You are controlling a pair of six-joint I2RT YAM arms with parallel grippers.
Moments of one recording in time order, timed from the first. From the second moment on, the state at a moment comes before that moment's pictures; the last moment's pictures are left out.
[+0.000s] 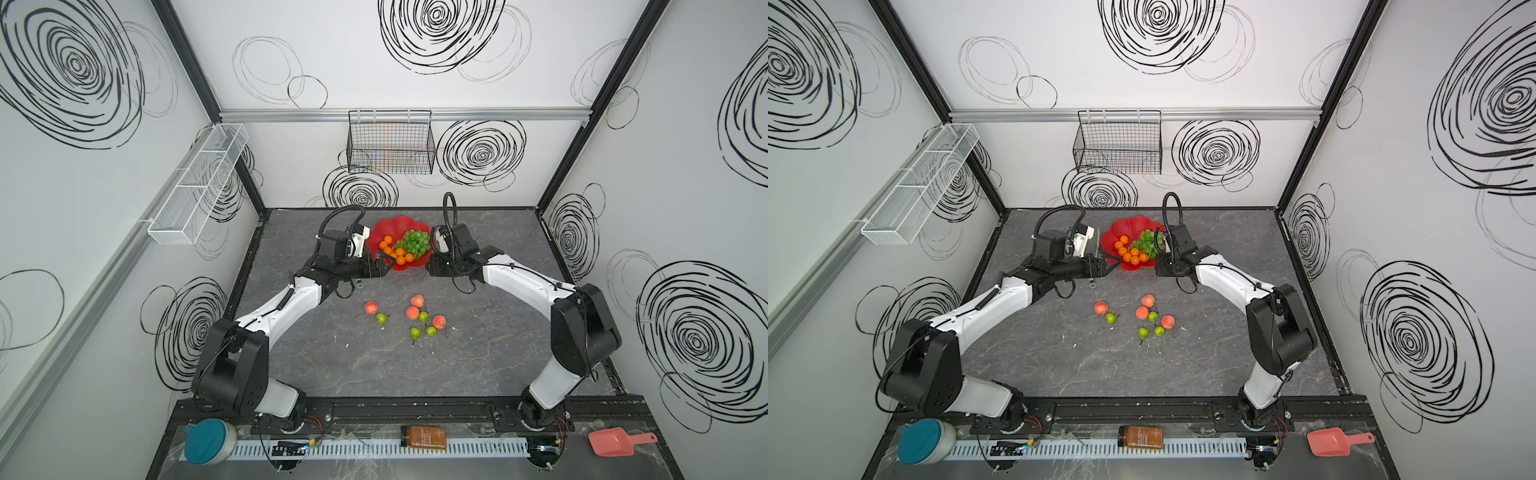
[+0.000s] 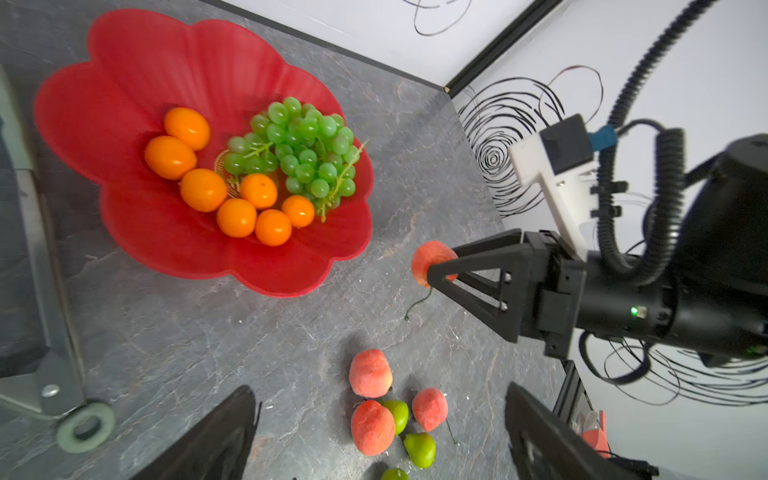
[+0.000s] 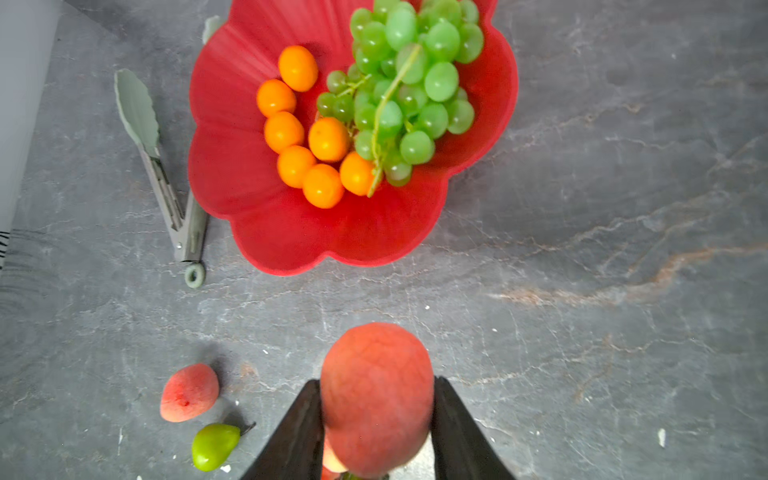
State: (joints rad) left arm -0.30 1.46 0.96 -0.07 0.54 -0.48; right arm 0.50 1.71 1.27 -0.44 -0.10 0.45
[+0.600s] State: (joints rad) left arm -0.23 1.48 0.96 -0.06 0.54 -0.52; right arm 0.55 2.08 1.65 -0.53 -0.11 0.45
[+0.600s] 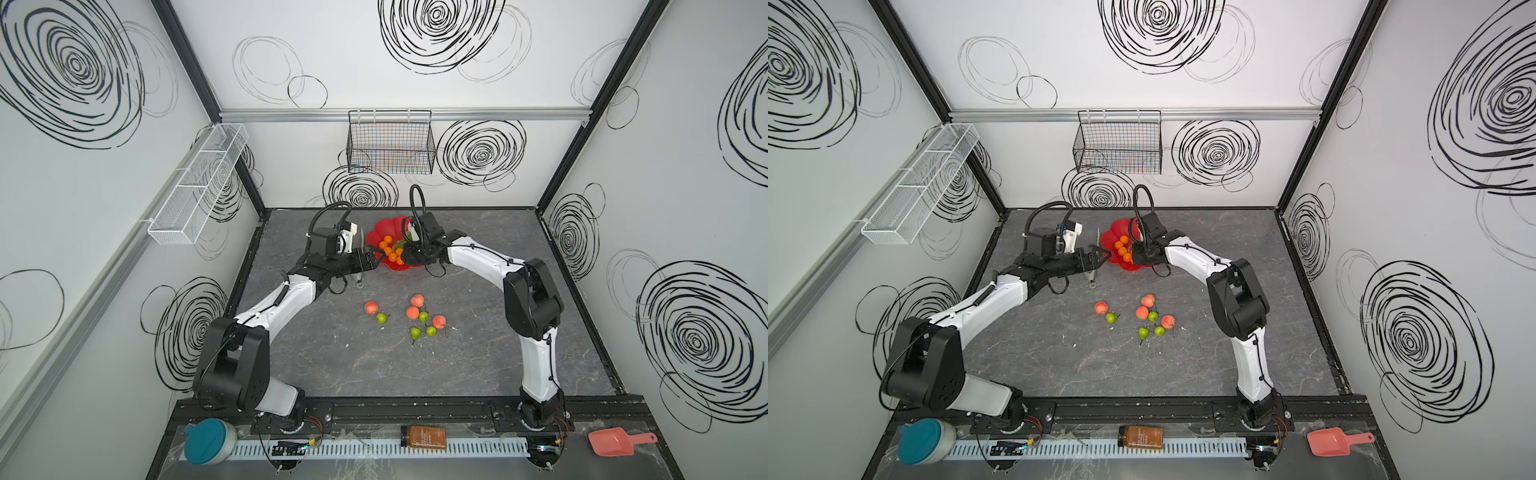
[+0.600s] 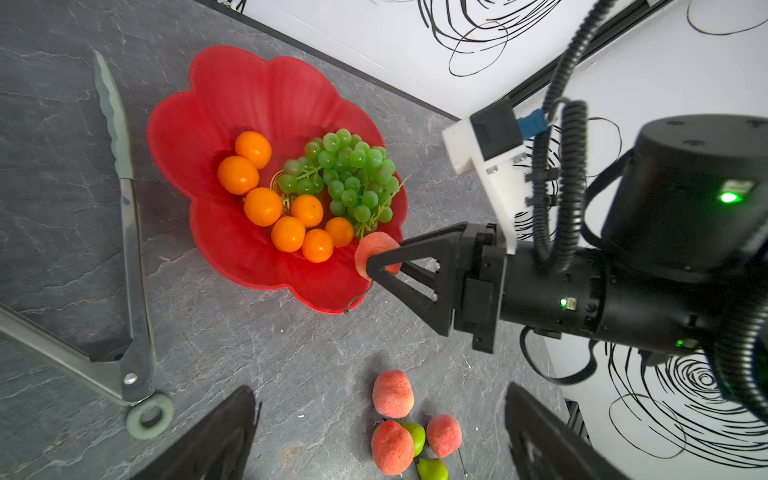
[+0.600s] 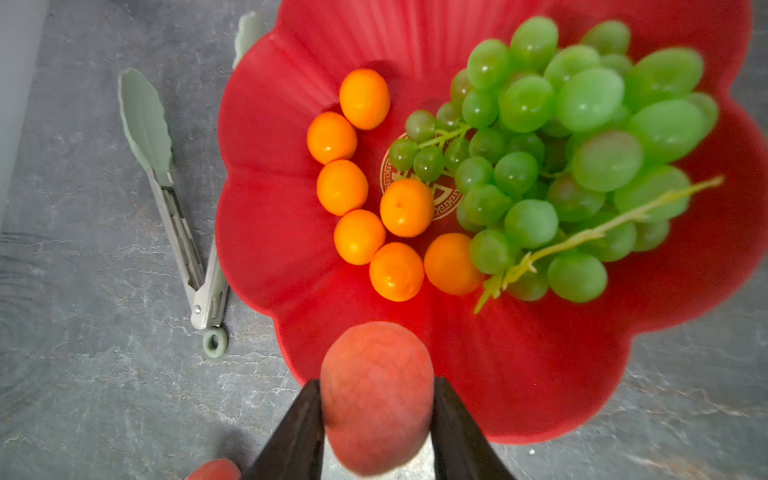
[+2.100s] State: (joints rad) left arm -0.37 1.18 0.82 -0.24 0.52 -0.43; right arm 0.55 1.50 0.99 -0.49 -0.07 0.46
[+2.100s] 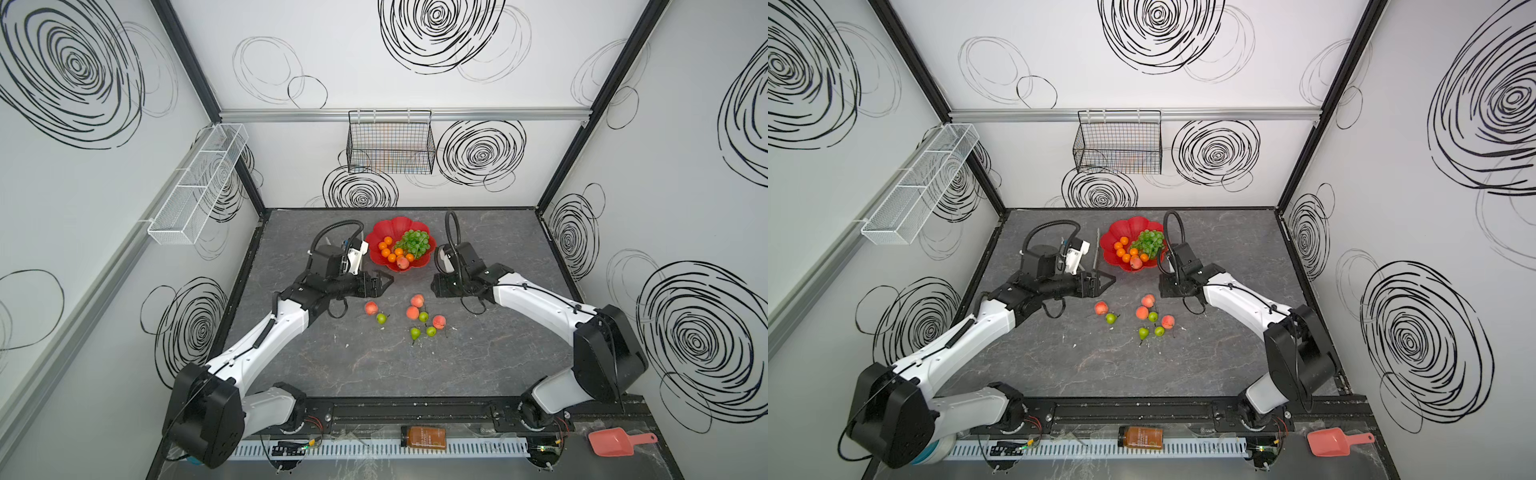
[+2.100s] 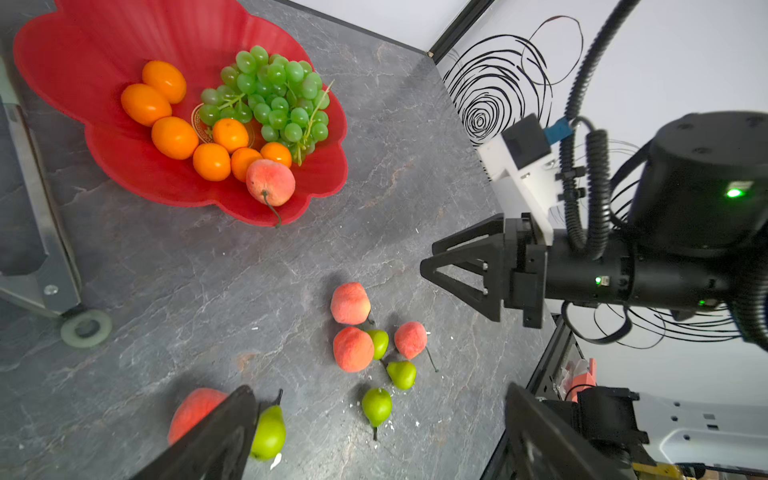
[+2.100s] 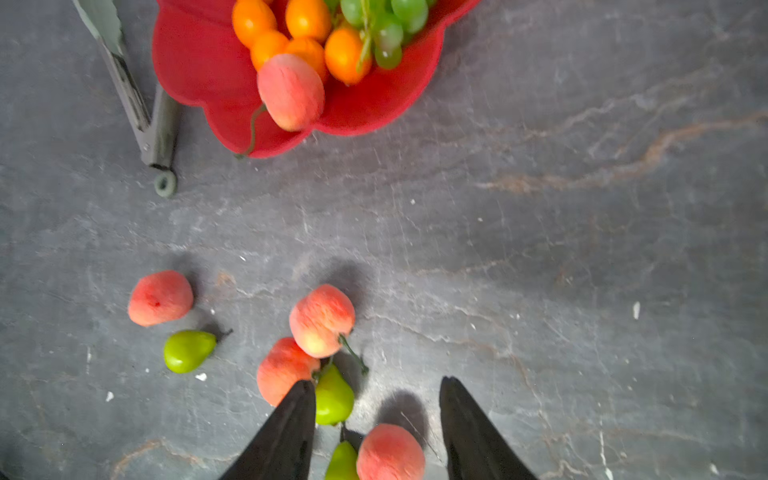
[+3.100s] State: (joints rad) left arm -0.66 0.94 0.54 -0.21 0.31 -0.61; right arm 0.61 1.42 0.78 -0.42 -0.13 0.53
